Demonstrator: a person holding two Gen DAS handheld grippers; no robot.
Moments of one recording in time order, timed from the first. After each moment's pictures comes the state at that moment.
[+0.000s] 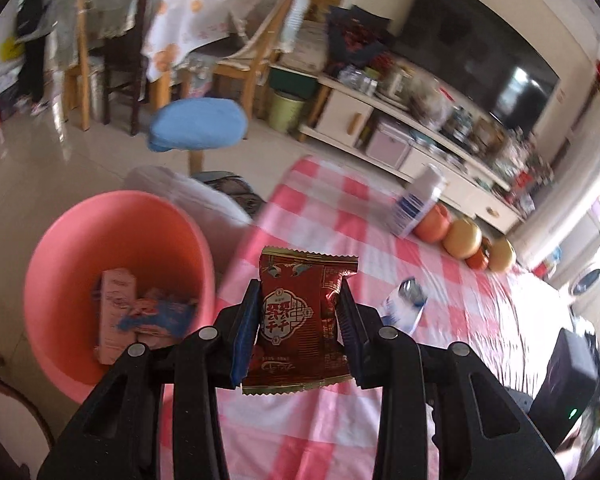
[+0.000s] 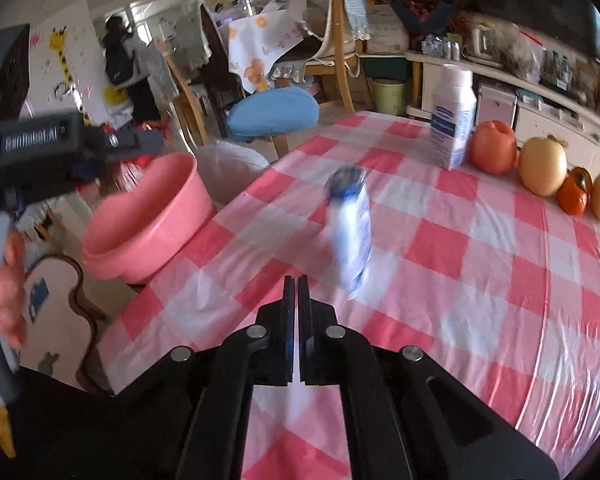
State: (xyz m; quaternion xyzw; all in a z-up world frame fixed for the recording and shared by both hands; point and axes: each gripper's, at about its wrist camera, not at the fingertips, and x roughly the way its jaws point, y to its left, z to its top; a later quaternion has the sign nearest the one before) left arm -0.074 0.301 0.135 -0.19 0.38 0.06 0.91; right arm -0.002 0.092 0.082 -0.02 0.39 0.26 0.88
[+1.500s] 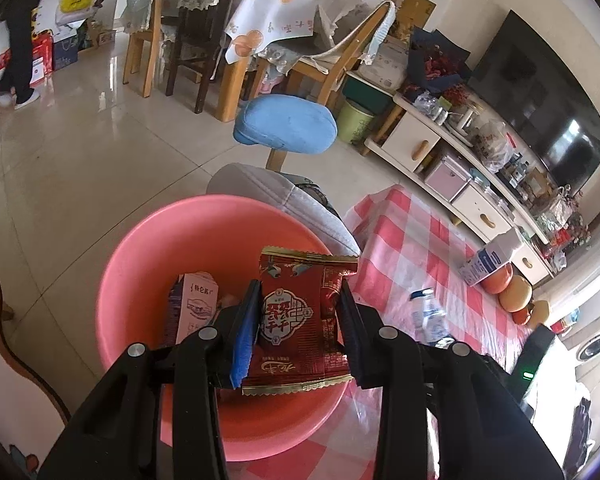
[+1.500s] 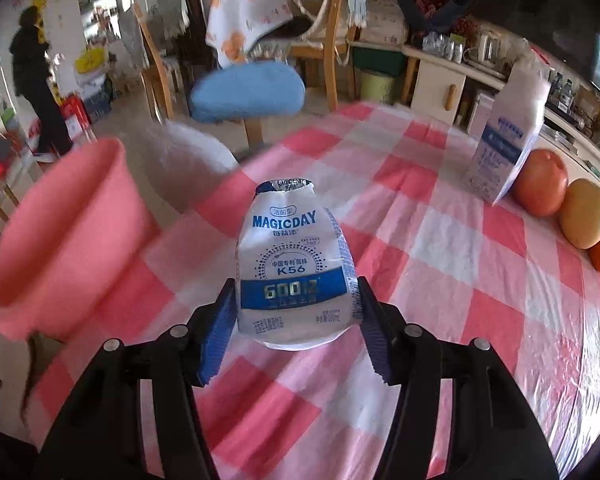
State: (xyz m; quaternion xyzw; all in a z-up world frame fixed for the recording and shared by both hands) left arm -0.081 0.404 0.120 -0.25 0.38 0.14 0.88; right arm 0.081 0.167 0.040 -0.07 0.40 0.22 0.89
